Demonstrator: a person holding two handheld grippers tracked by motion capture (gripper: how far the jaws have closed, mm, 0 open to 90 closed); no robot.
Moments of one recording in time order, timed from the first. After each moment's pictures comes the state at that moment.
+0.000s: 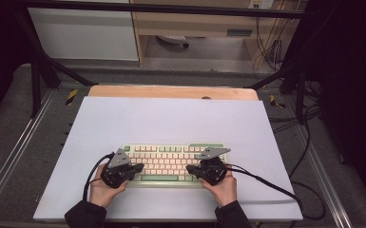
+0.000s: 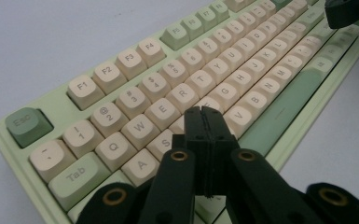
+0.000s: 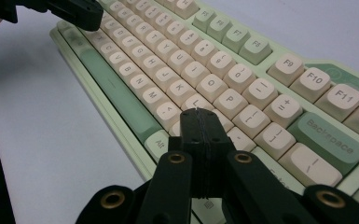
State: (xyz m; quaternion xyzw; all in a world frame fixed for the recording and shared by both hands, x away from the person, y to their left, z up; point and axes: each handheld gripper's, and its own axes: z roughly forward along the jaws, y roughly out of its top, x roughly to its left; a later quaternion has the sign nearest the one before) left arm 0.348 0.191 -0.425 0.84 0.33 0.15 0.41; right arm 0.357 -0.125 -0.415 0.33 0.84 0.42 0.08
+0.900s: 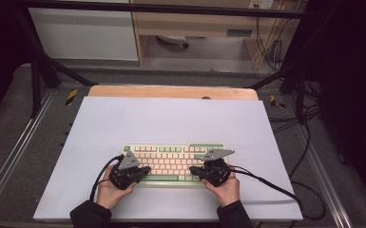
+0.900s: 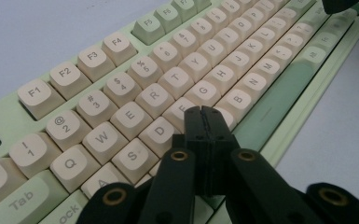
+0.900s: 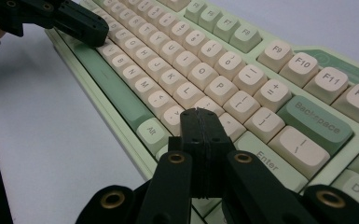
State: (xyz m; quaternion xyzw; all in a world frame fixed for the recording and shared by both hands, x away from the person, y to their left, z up) left arm 0.348 0.174 -0.432 0.85 0.32 0.14 0.40; right arm 0.355 -0.135 -0.420 0.34 0.84 0.42 0.08
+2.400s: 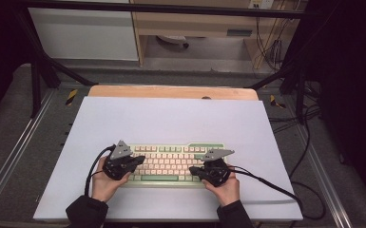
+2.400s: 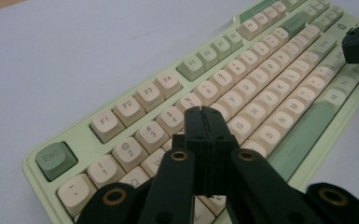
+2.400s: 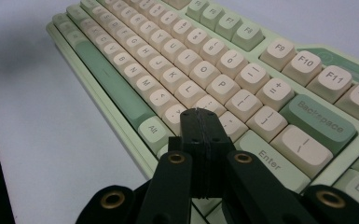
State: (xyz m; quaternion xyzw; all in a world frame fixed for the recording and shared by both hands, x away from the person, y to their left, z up) left arm 0.365 0.186 -0.409 0.83 0.35 0.16 0.41; right arm 0.355 -0.134 -0.420 0.34 0.84 0.42 0.08
